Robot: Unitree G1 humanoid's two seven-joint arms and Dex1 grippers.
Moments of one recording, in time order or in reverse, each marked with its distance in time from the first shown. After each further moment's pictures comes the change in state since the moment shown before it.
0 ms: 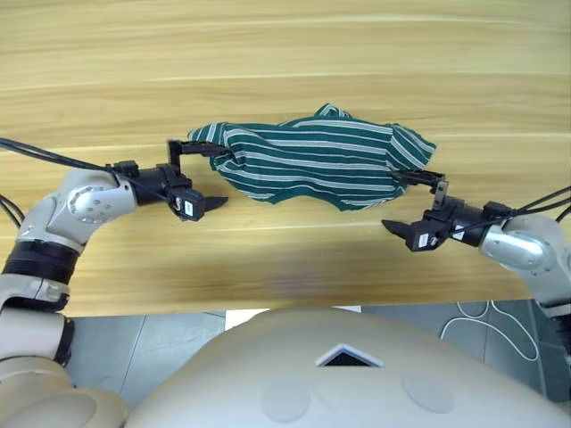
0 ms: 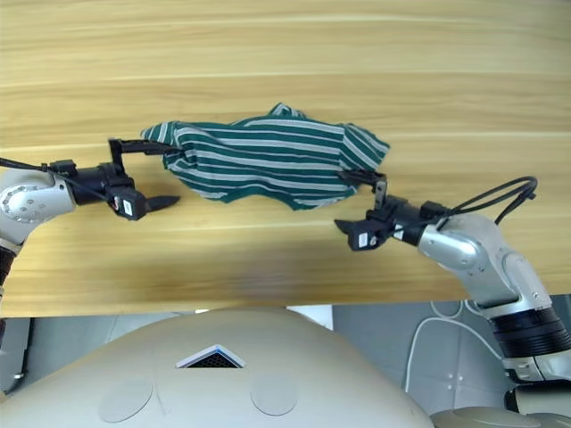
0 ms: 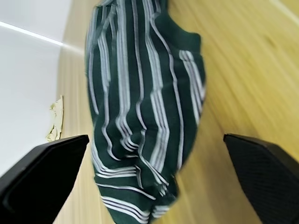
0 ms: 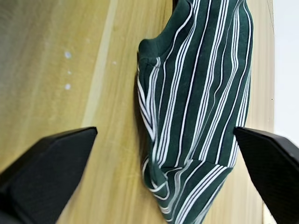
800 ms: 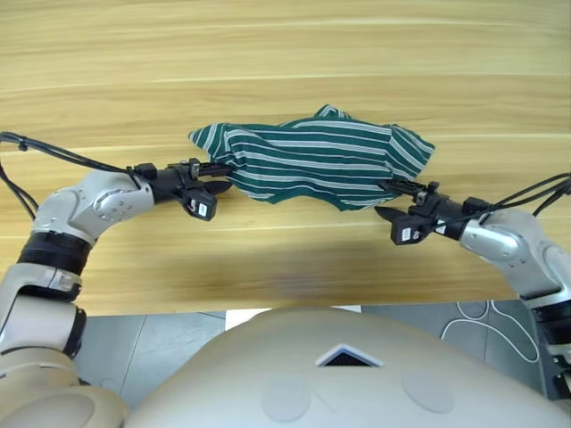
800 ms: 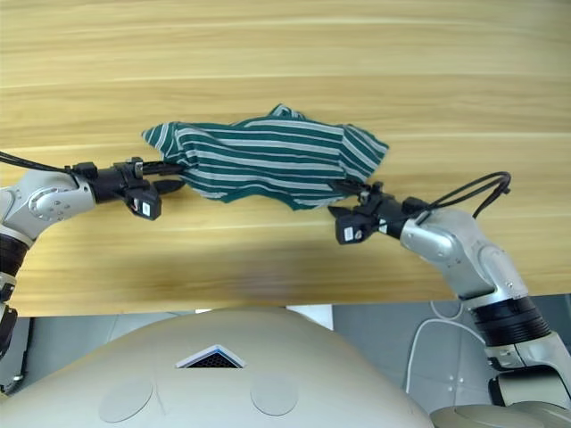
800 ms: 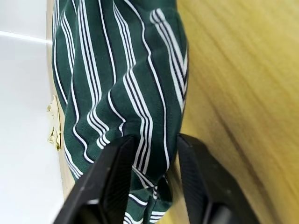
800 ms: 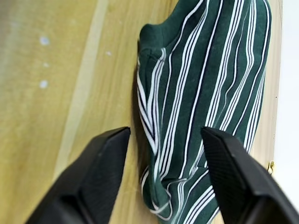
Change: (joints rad) left arm -0.059 -0.047 -0.054 0.055 0.219 -0.002 0.136; right arm -0.059 0.063 0.075 0.025 -0.096 0.069 -0.023
